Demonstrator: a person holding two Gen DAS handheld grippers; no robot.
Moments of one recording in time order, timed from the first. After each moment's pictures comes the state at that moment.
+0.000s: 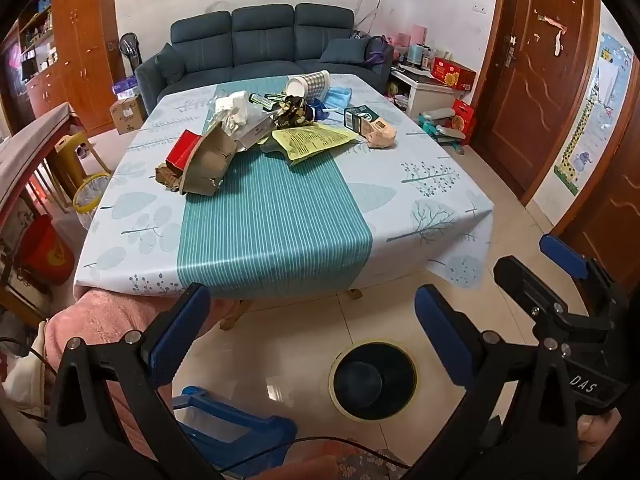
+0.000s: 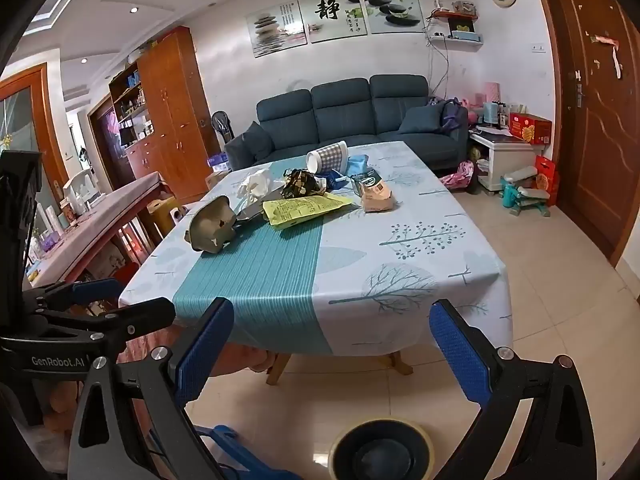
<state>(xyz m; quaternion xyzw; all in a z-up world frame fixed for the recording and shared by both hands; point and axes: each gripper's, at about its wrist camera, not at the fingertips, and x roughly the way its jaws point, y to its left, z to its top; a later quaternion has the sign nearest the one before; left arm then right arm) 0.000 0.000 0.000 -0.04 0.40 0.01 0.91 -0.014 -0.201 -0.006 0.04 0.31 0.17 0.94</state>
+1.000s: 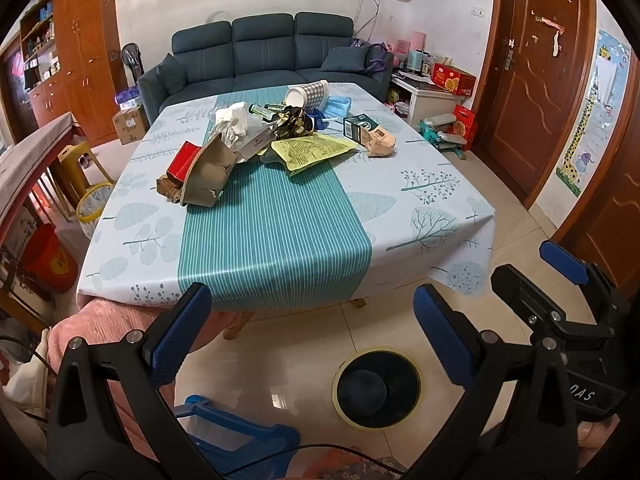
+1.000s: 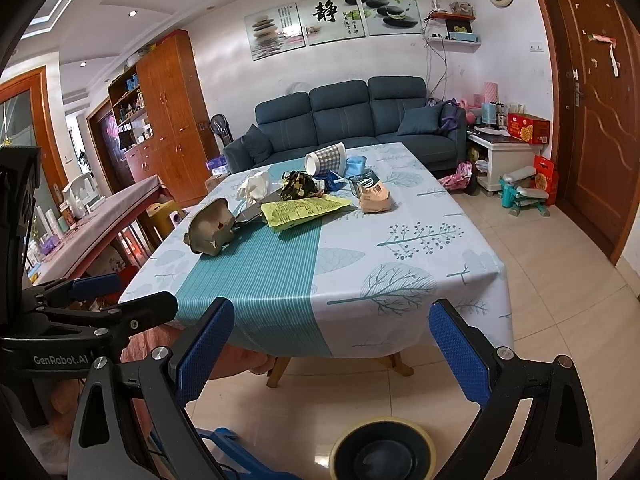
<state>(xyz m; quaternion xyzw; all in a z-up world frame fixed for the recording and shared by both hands) 0.000 -0.004 0.002 -0.03 0.38 0.02 0.92 -0.017 -0.206 -0.003 0.05 0.30 0.17 0.94</state>
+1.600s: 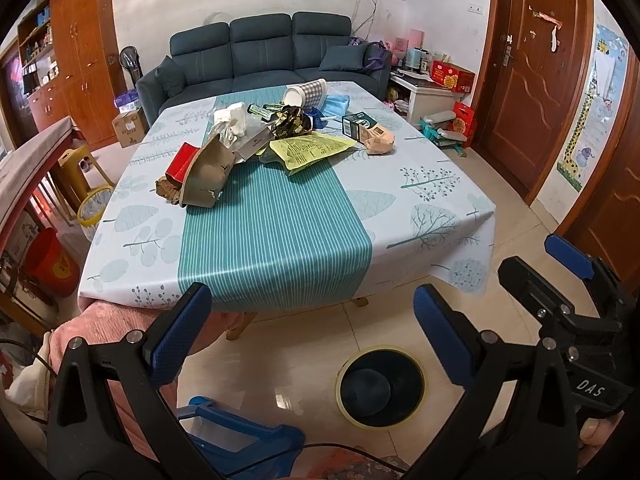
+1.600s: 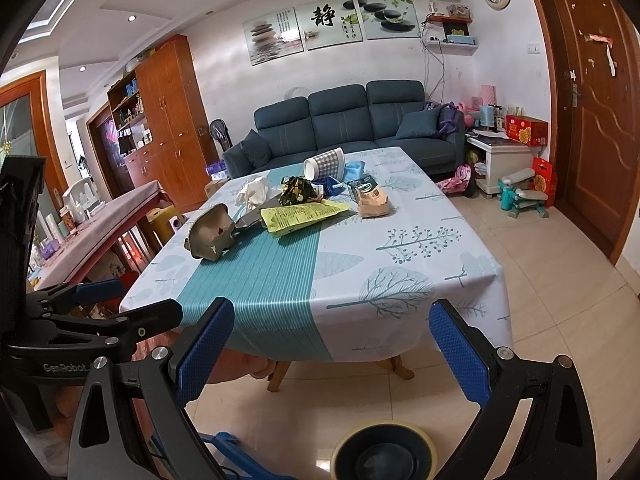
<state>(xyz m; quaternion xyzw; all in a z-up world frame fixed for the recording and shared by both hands) 0.001 -0.005 0.003 -0.03 0.39 0.02 0.92 -0.016 -0.207 -0.001 0.05 0.29 0.17 0.94</state>
